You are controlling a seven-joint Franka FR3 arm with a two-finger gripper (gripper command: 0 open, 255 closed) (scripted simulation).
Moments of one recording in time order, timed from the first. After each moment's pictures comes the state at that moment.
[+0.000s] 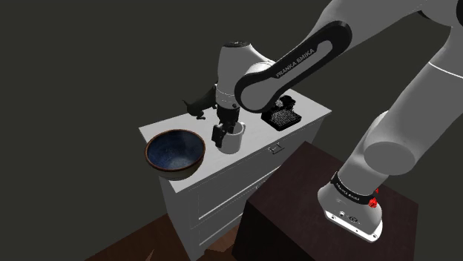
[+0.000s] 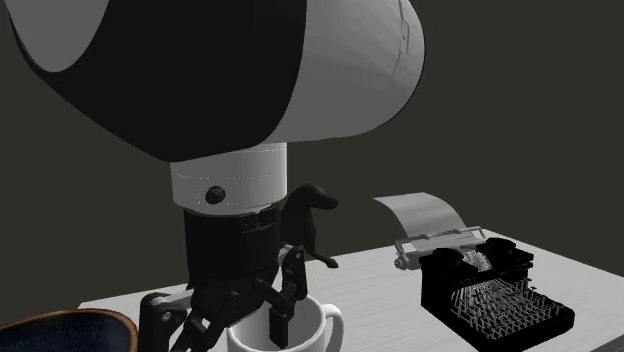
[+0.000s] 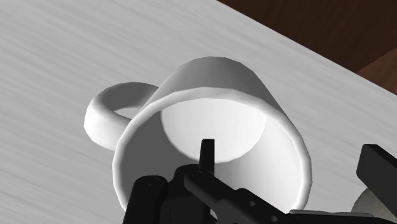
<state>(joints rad) 0.04 -0.07 0.42 -2.47 0.03 2.43 0.15</state>
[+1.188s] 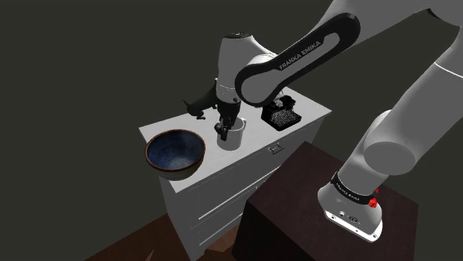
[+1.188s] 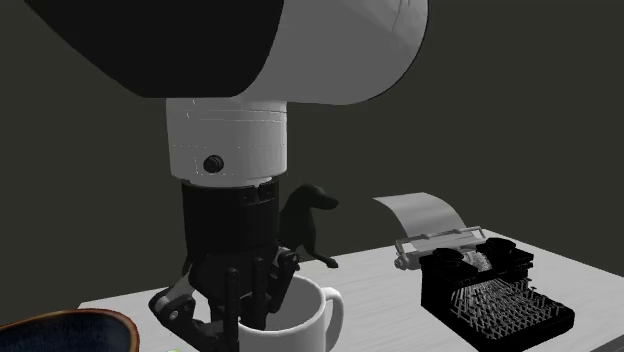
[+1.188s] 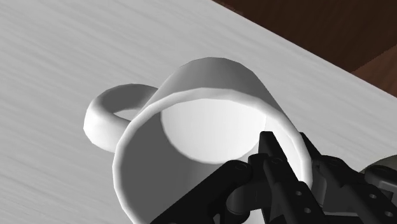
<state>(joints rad) 0.04 -0.11 0.42 -2.46 0.05 2.38 0.14</state>
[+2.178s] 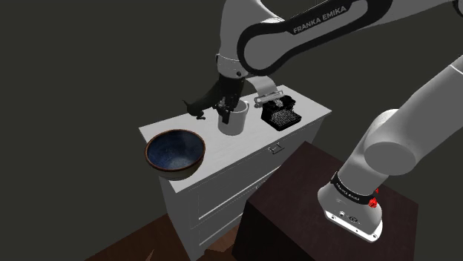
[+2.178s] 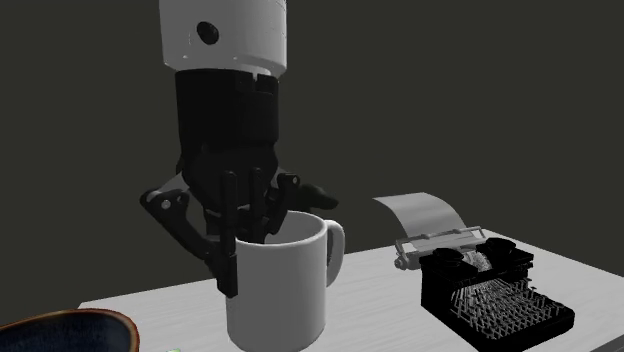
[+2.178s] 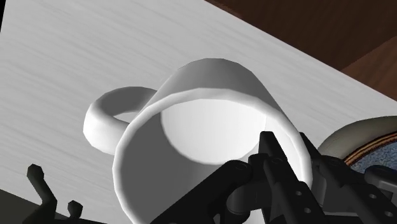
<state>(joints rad) 0.05 -0.24 0.39 -2.36 0.10 2.16 0.10</state>
